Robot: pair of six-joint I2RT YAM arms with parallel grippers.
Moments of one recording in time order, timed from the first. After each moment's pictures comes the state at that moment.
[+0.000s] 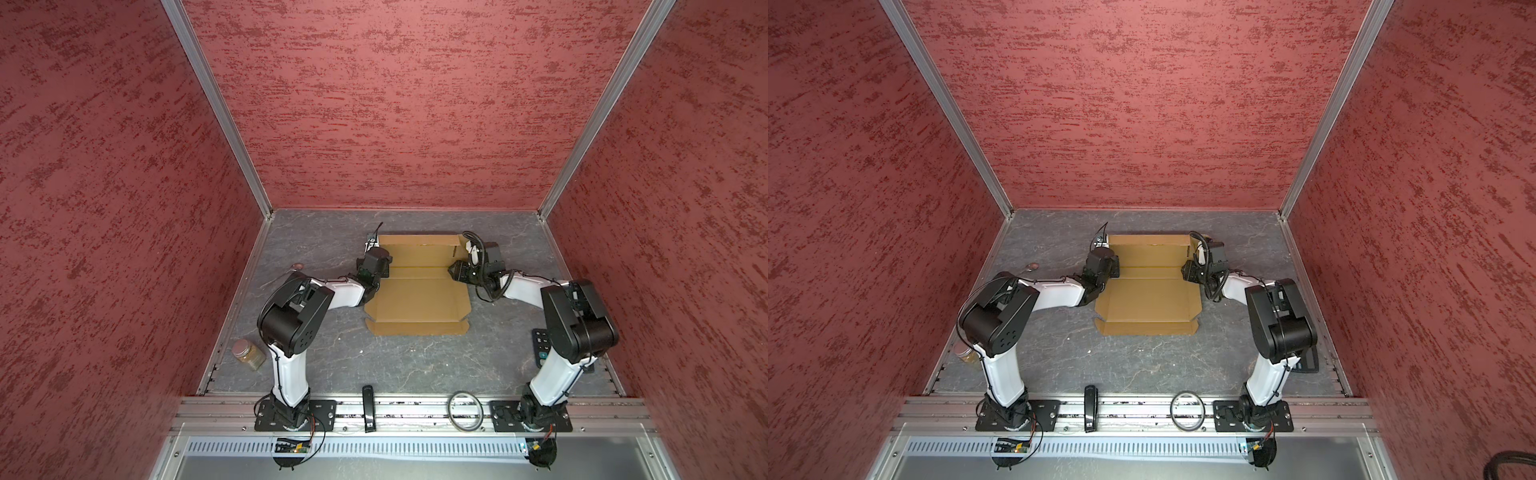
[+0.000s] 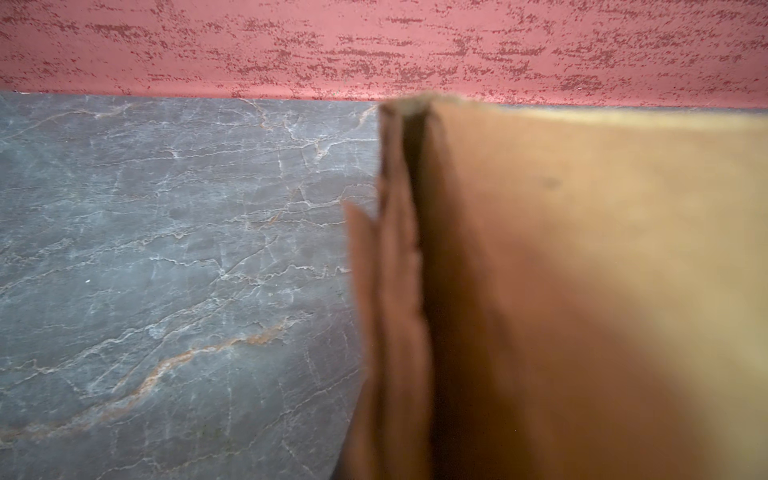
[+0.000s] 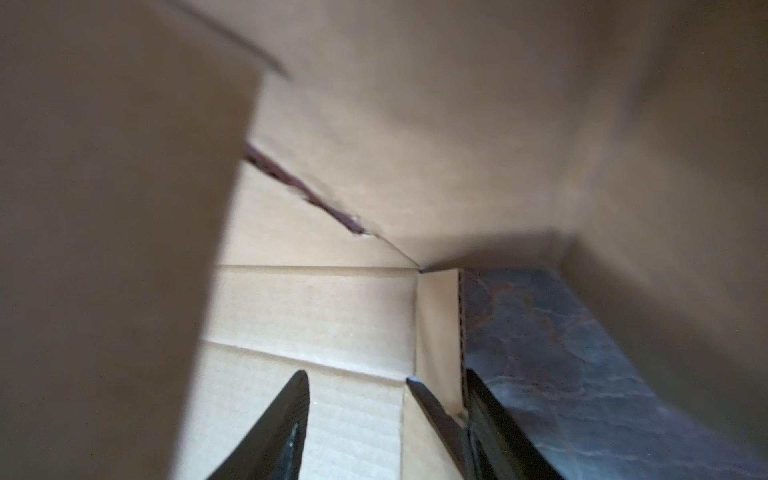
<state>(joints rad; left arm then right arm) -0.54 1.89 0.98 0.36 -0.44 -0.30 0.22 1.77 0.93 0.06 -0.26 0.43</state>
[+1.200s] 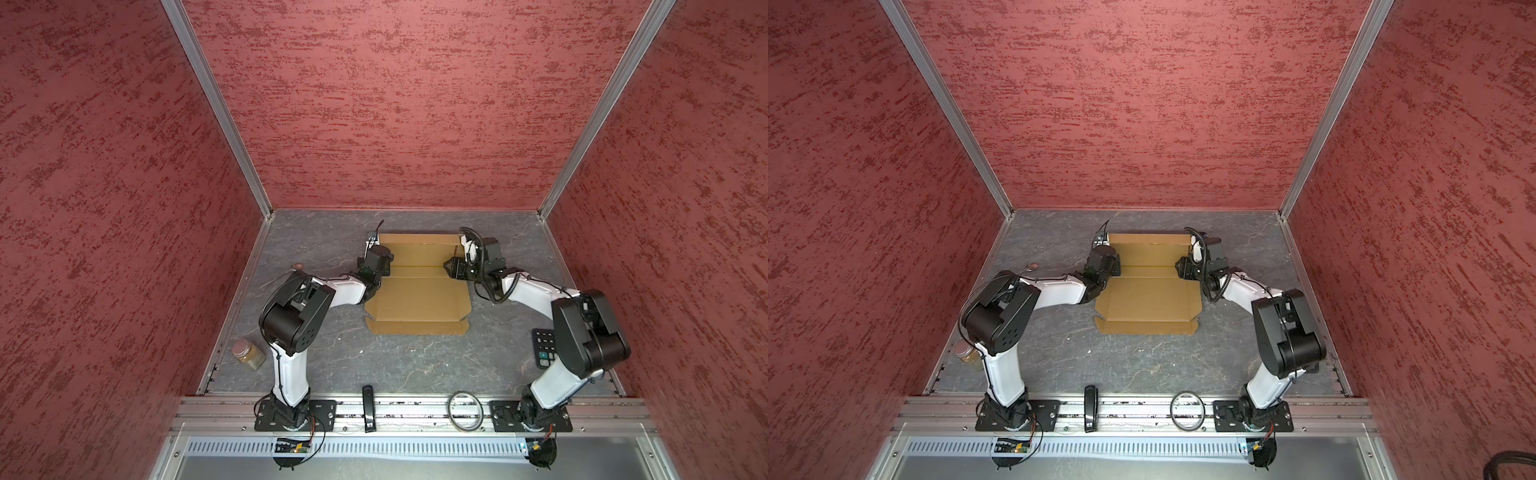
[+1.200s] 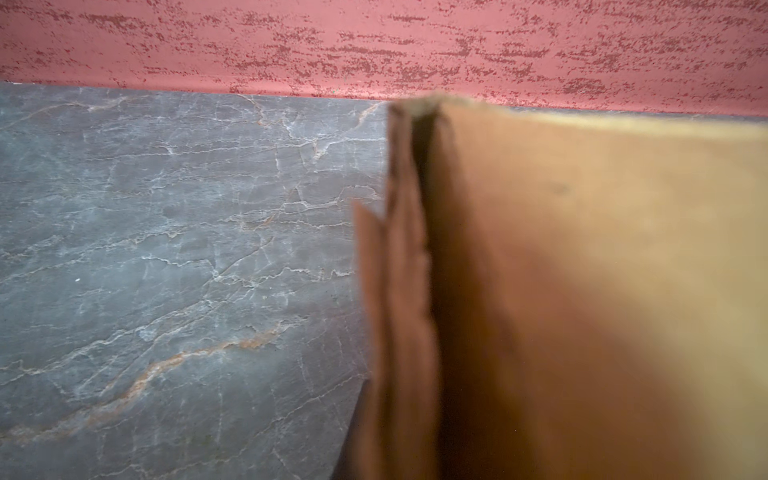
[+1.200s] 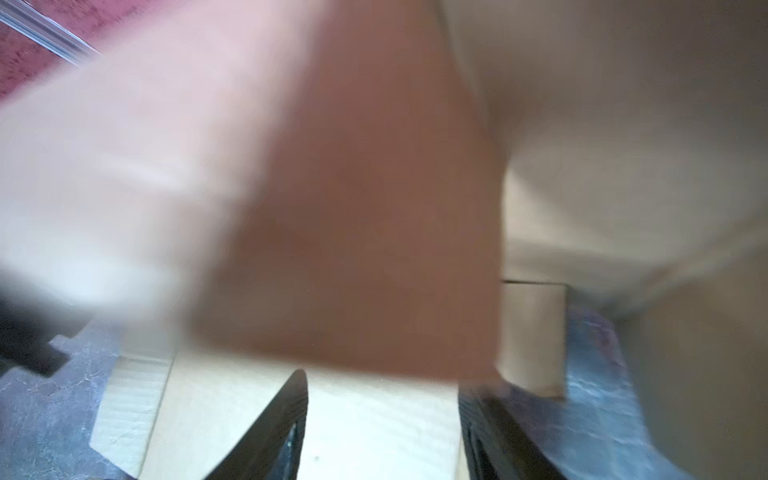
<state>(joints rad) -0.54 1.91 1.01 0.32 -0.44 -0.33 0.27 1.62 0.94 -0.01 -0.25 0.36</state>
